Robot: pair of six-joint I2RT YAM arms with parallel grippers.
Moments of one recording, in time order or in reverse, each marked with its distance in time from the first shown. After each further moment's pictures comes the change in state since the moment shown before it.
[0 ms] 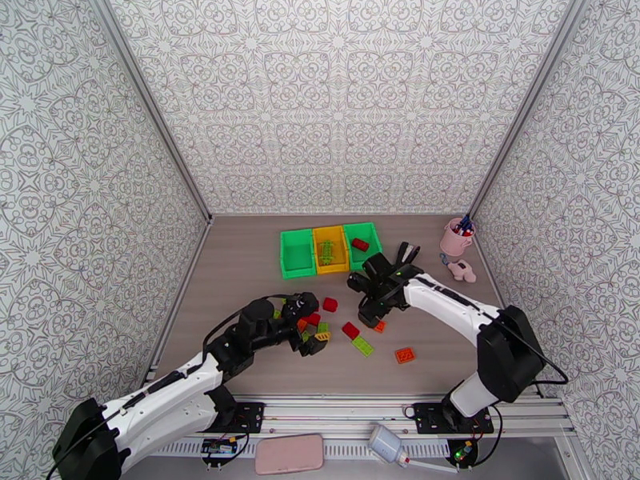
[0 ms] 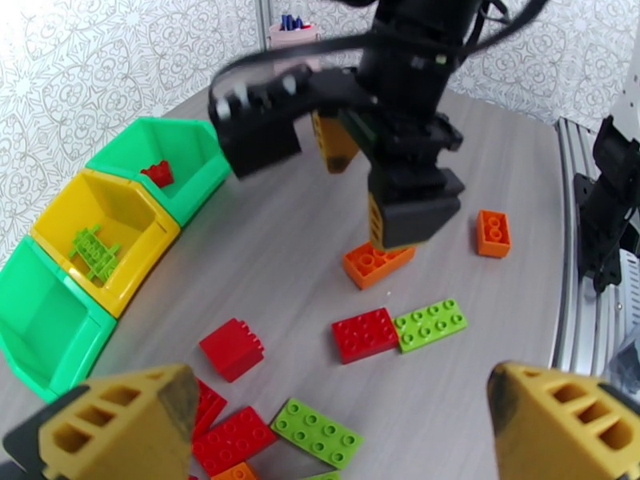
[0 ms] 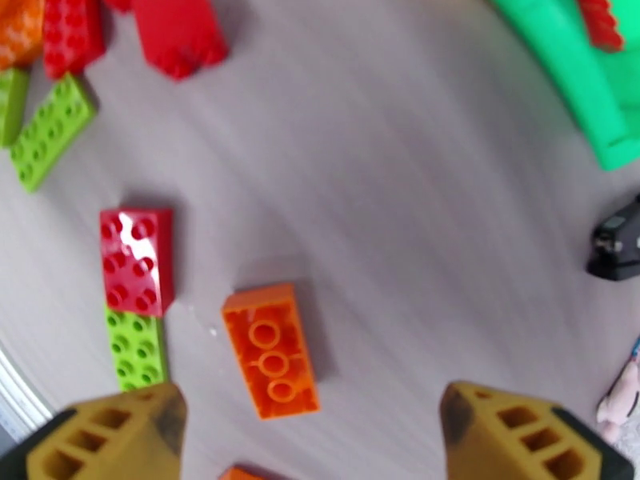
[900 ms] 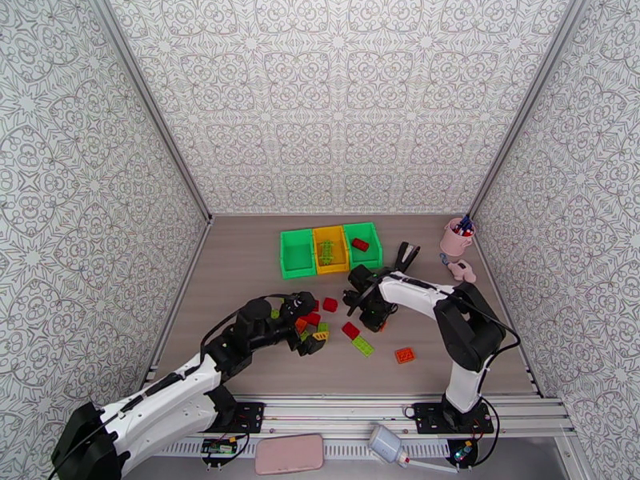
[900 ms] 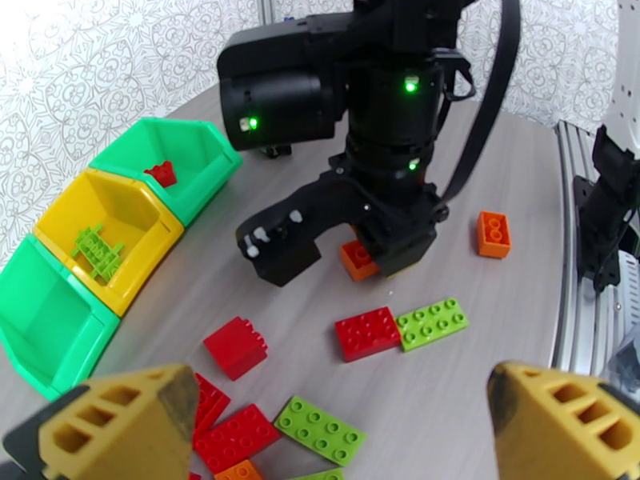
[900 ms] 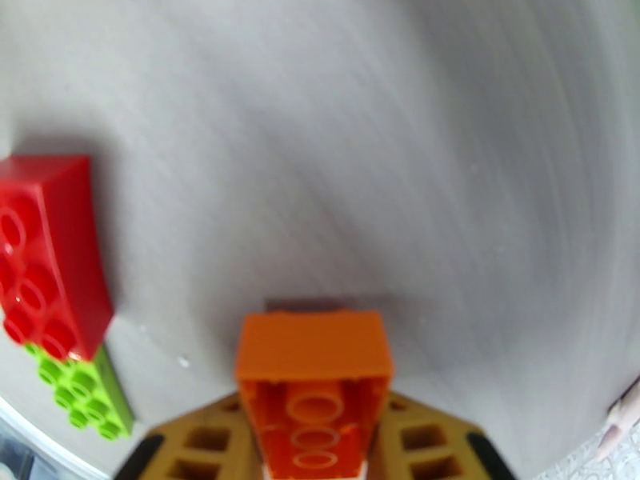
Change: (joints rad) left arm 0.018 -0.026 -0.002 -0.013 0.021 0.000; right arm 0.029 0.197 0.056 -0.061 0.060 -0.010
